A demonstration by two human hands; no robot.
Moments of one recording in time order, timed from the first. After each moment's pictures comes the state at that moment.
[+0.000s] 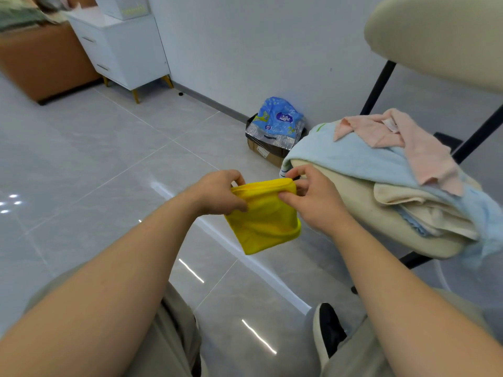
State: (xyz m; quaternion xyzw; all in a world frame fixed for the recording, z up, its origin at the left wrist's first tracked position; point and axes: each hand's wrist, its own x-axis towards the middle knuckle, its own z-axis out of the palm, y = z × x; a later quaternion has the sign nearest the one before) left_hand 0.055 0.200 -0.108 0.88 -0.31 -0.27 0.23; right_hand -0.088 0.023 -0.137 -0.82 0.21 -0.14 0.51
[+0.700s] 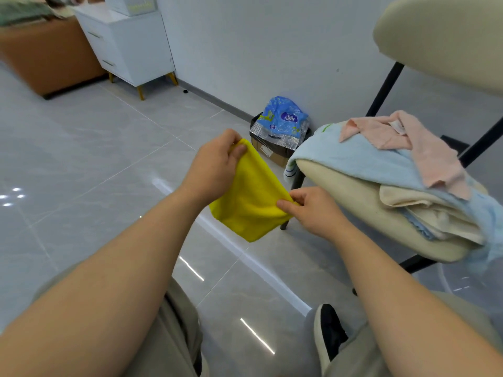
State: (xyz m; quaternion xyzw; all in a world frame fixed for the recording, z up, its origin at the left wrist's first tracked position) left_hand 0.058 0.201 -0.089 0.86 -0.33 0.02 0.38; right_hand -0.086 0.024 -0.151 -0.89 0.18 -0.02 0.42
